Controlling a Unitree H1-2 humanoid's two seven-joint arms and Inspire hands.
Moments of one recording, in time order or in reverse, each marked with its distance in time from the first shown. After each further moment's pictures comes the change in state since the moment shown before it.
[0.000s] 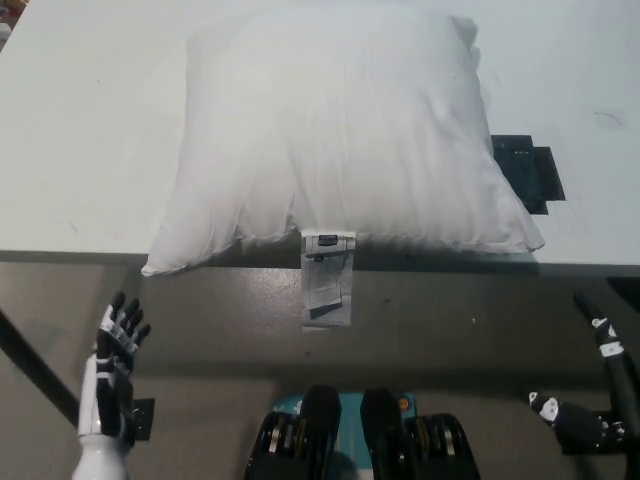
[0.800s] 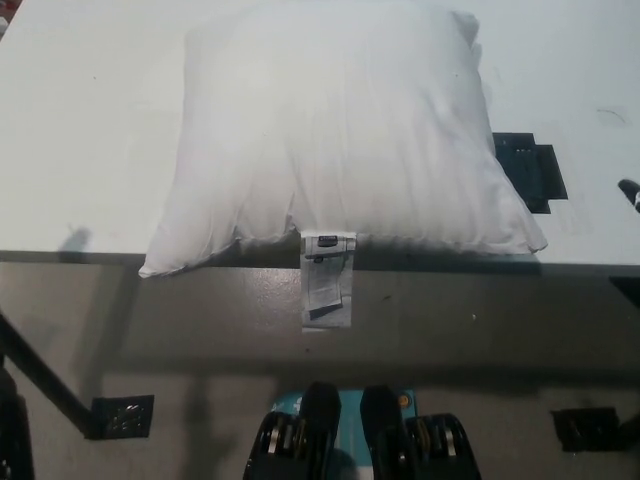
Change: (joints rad) left_arm -0.320 0.222 0.137 -0.168 0.047 -0.027 0.078; right_arm -0.353 -0.058 -0.179 -0.252 -0.054 0.227 0.001
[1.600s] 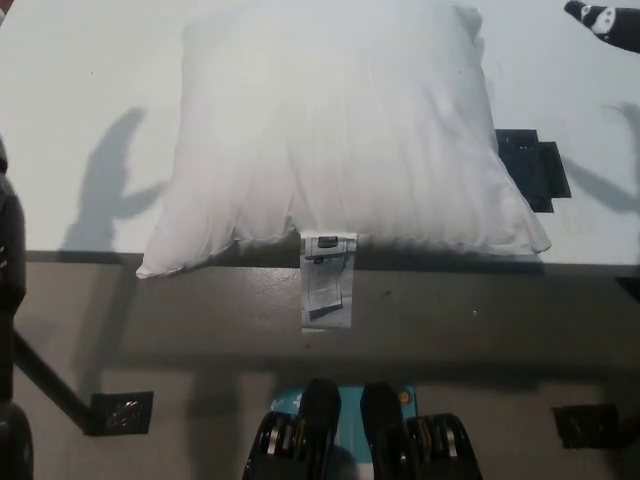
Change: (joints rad) left_arm -0.525 0.138 -0.140 0.574 0.068 -0.006 0.010; right_arm -0.535 -0.070 0.115 0.472 -0.001 0.148 0.055
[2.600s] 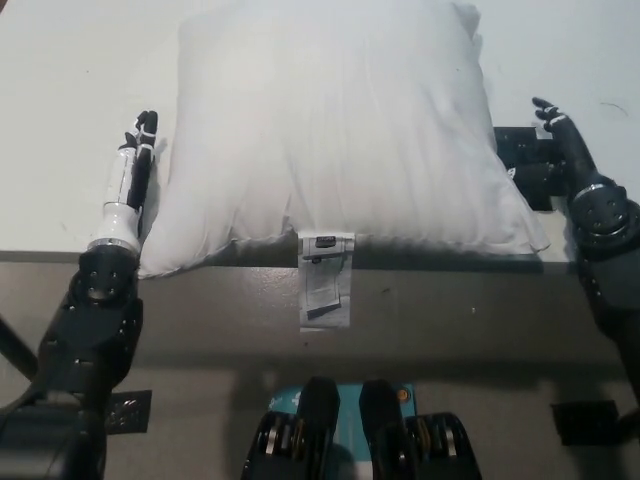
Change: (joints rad) left_arm 0.006 -0.158 -0.106 0.637 0.012 -0.020 0.077; right_arm -0.074 0.095 0.057 0.830 0.073 -0.142 -0.019
